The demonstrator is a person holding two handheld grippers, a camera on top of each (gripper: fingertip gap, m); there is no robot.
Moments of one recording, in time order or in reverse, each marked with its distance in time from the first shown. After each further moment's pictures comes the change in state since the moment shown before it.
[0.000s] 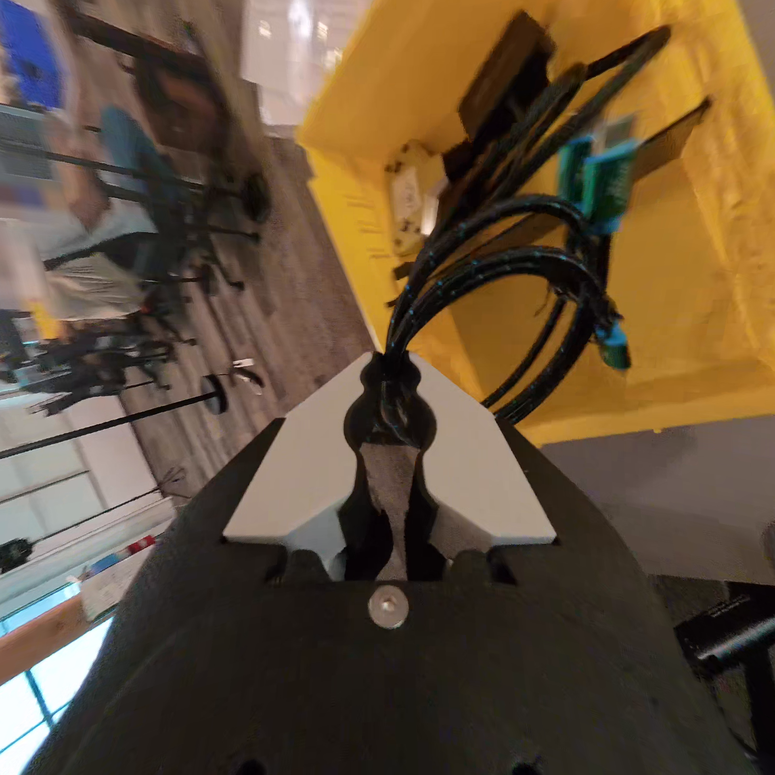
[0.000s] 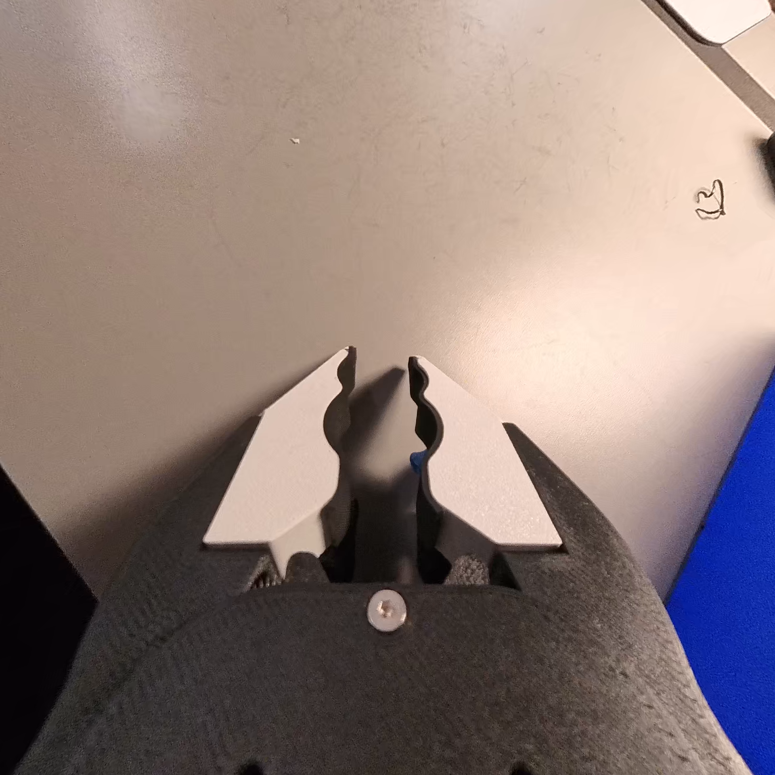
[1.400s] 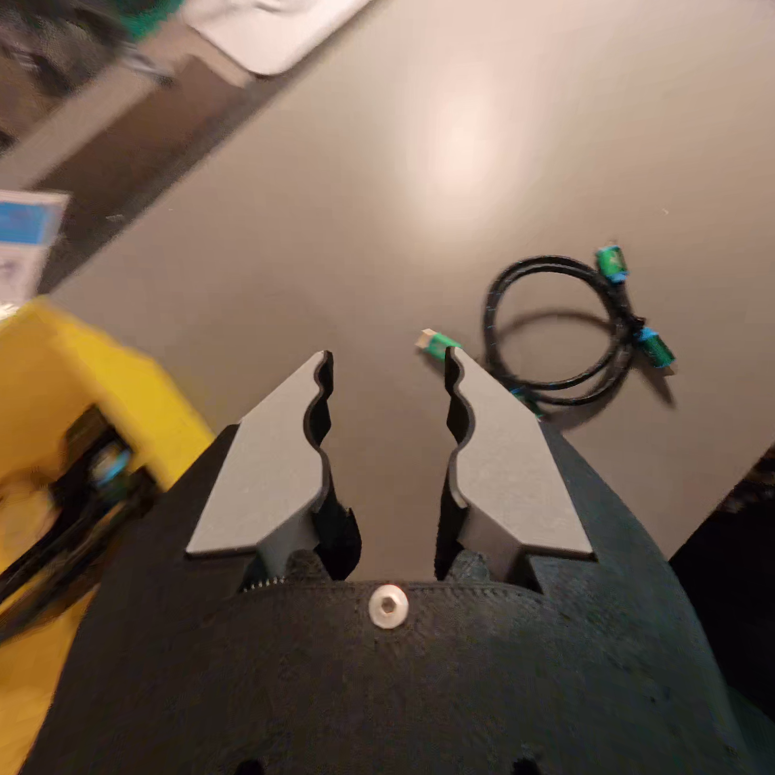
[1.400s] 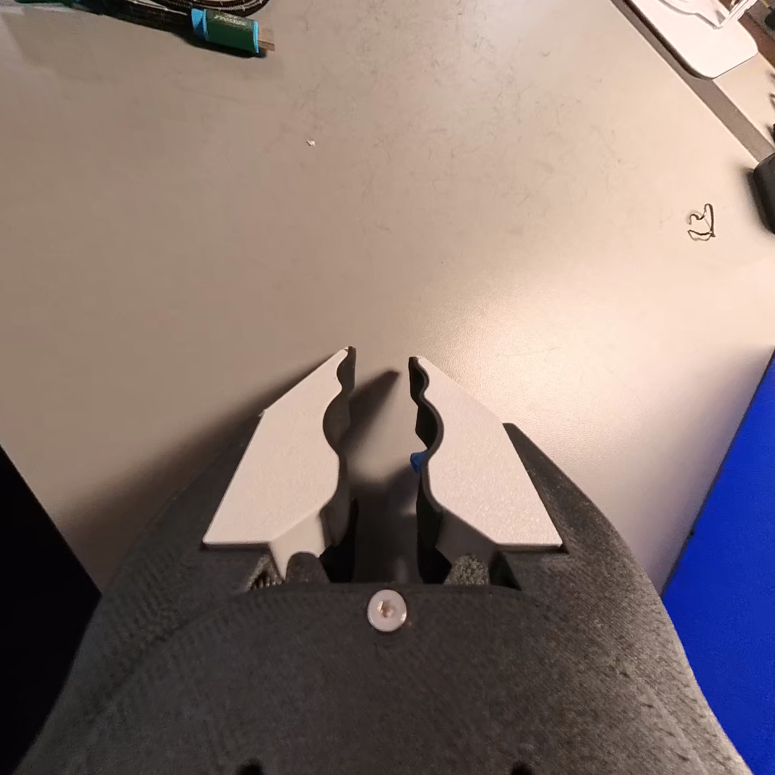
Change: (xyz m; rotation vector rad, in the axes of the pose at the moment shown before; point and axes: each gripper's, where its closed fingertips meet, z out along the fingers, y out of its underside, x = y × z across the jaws) left arm 0.216 -0.143 -0.093 0.638 0.641 -0.096; right arm -0.003 -0.001 -0.002 0.018 0.006 -0.046
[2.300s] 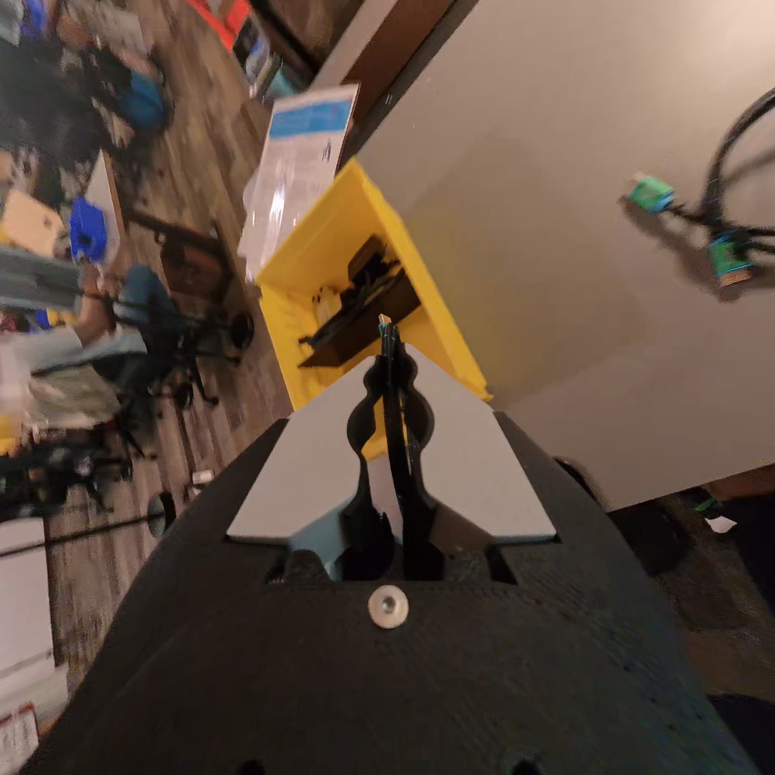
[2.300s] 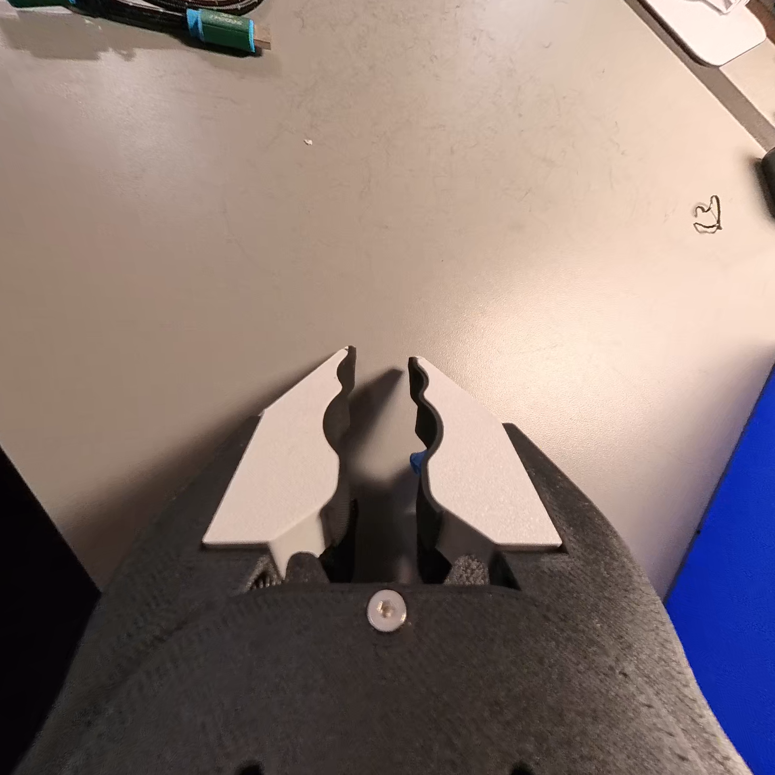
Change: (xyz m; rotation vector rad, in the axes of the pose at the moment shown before) left arm -0.041 0.023 -0.171 -0.250 -0.558 0.147; right arm 0.000 0.001 0.000 -0.006 -0.004 0.015
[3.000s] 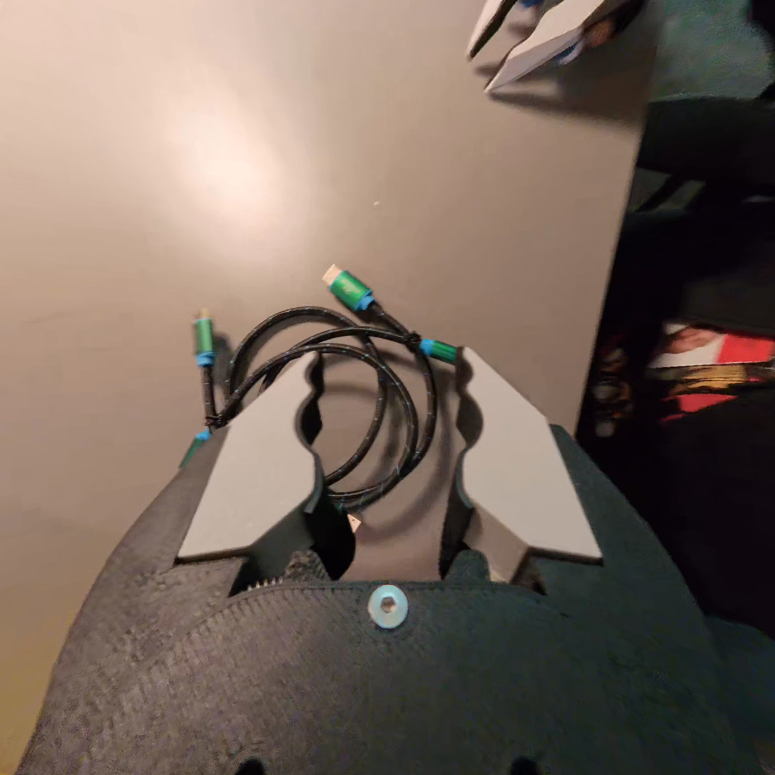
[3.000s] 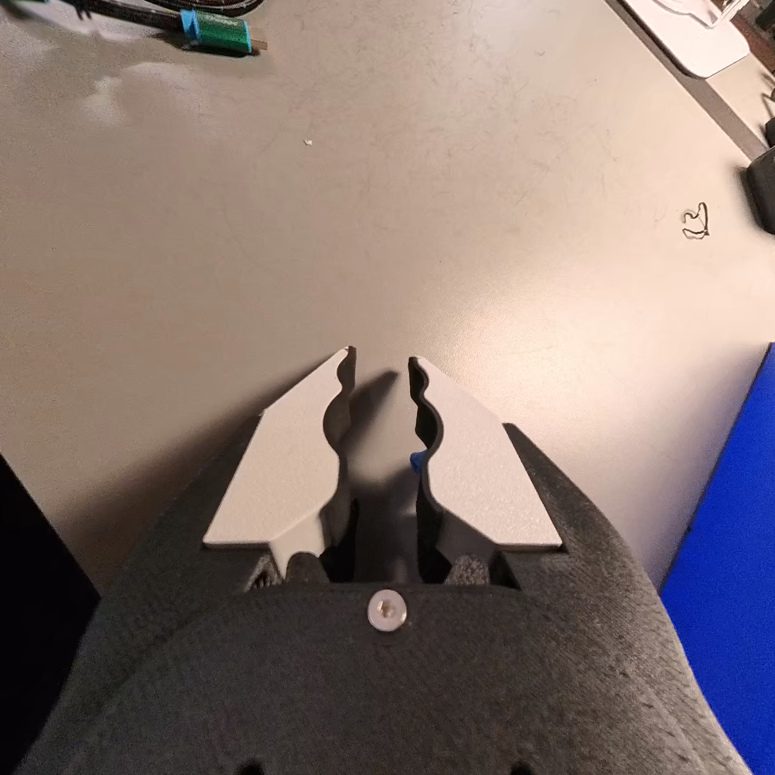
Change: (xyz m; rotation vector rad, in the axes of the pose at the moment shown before) left arm 0.305 -0.105 0.056 0.347 0.904 0.264; right arm 0.000 0.000 -0.002 0.005 0.013 -0.012
